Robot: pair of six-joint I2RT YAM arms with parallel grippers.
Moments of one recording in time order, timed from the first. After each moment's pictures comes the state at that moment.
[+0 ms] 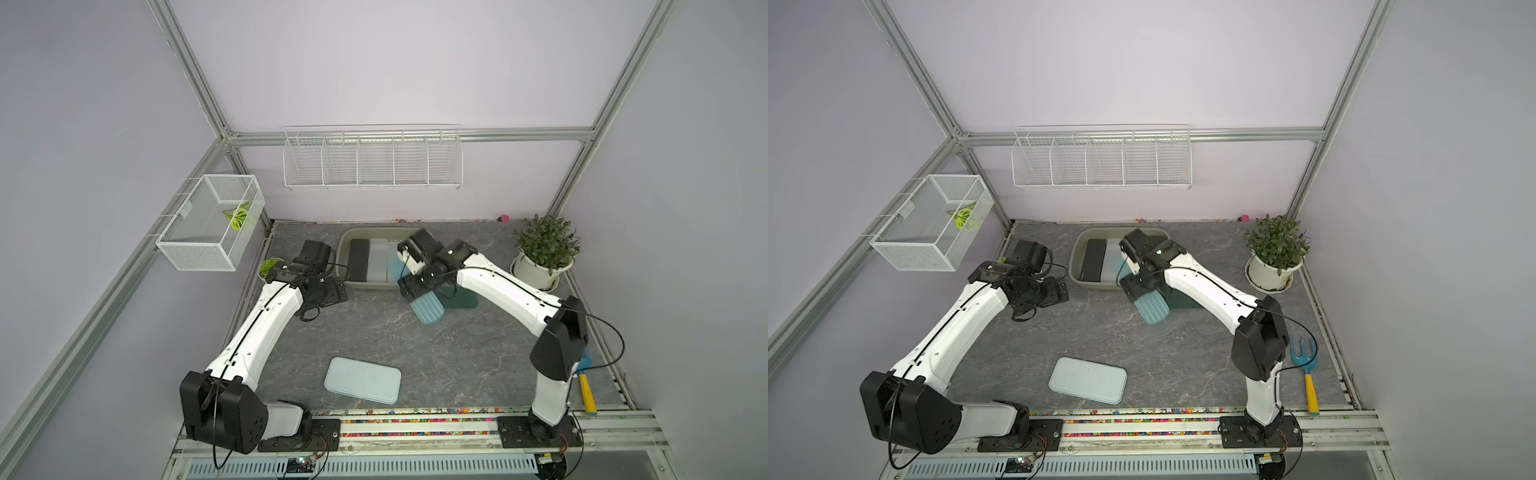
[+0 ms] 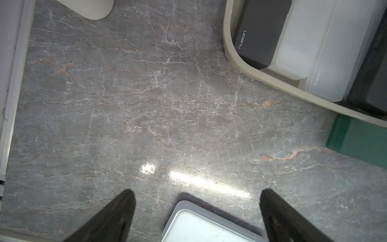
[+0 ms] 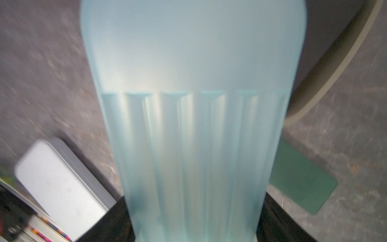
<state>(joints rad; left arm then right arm) -0.29 1.35 1.25 -1.09 -0.09 -0.51 0.73 2.00 2.01 -1.08 0.01 0.18</state>
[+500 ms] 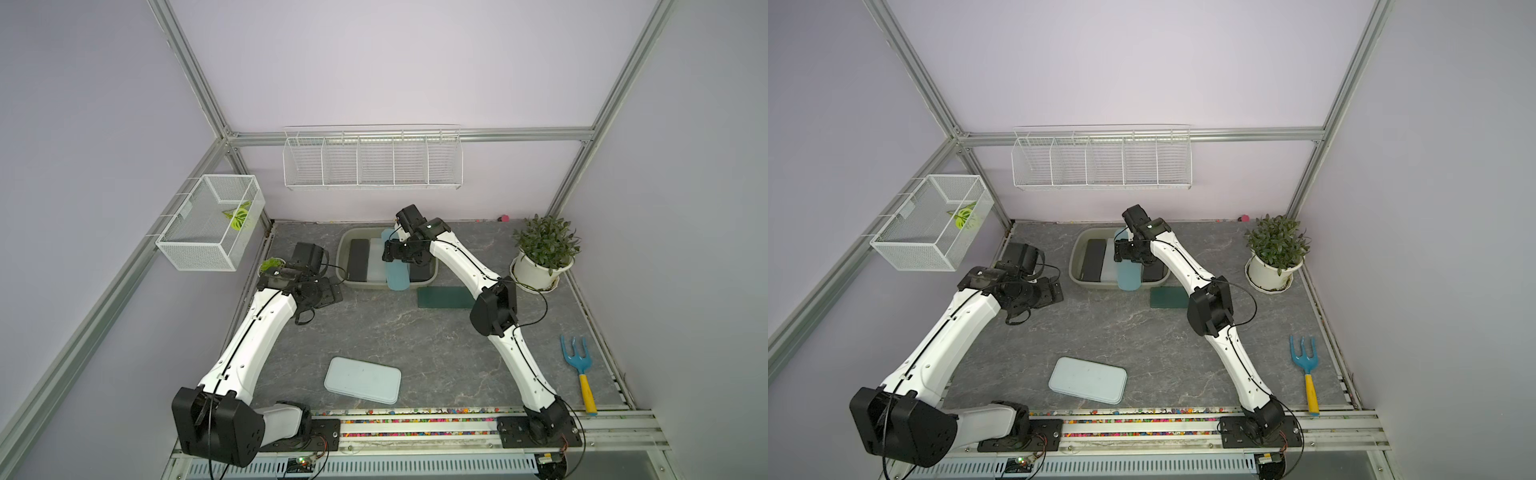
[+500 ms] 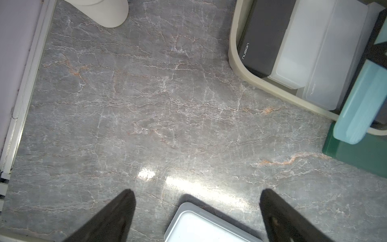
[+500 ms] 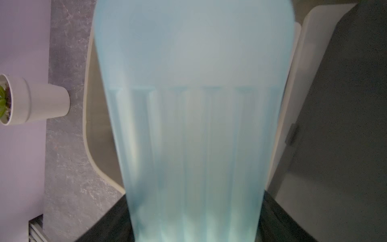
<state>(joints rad) -0.26 1.29 1.22 -1.07 -0.09 -0.51 0.59 2.57 2.61 -1.04 -0.21 0.51</state>
